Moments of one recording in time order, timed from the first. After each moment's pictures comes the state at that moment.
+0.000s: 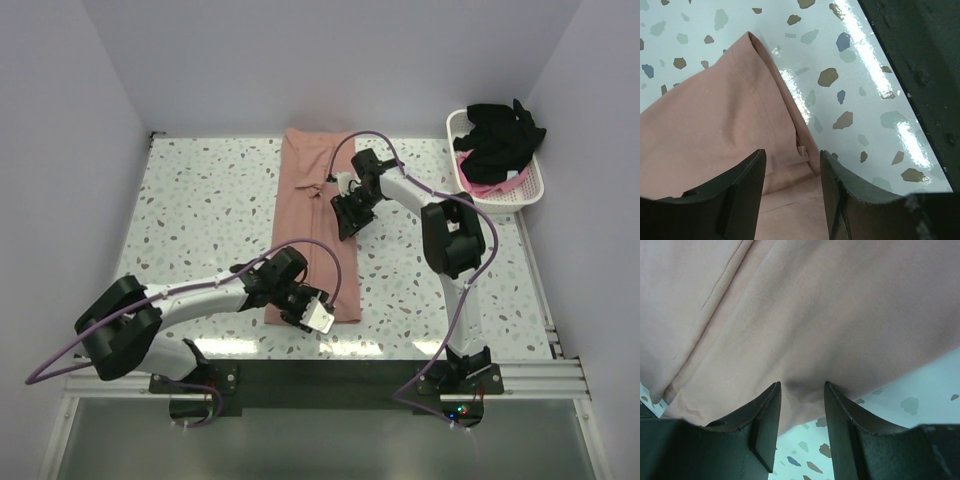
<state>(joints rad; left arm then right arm) -0.88 1.38 0.68 -0.30 0.57 1.06 0.41 2.24 1.78 -0.86 -0.47 -0.18</state>
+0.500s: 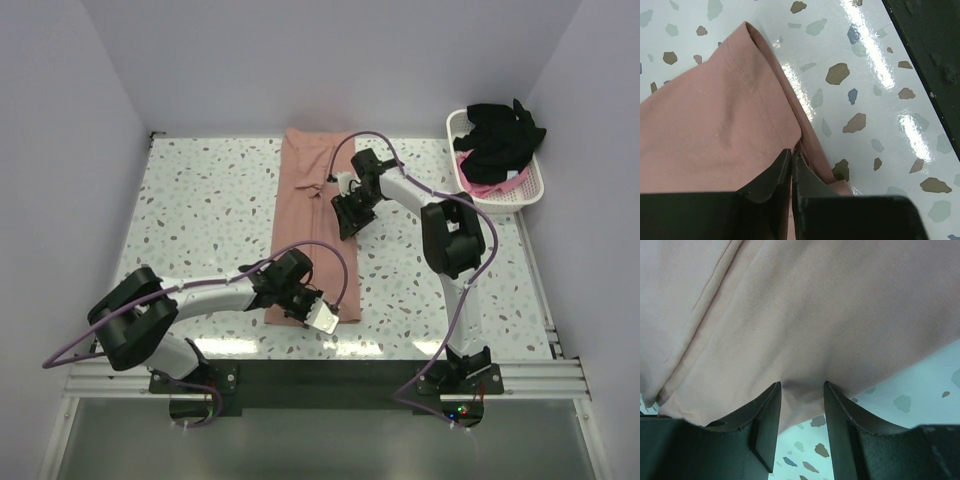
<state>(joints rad) -0.89 1.47 0.68 -0.22 0.53 1.06 0.41 2.24 1.78 -0.85 -0.43 -0.18</state>
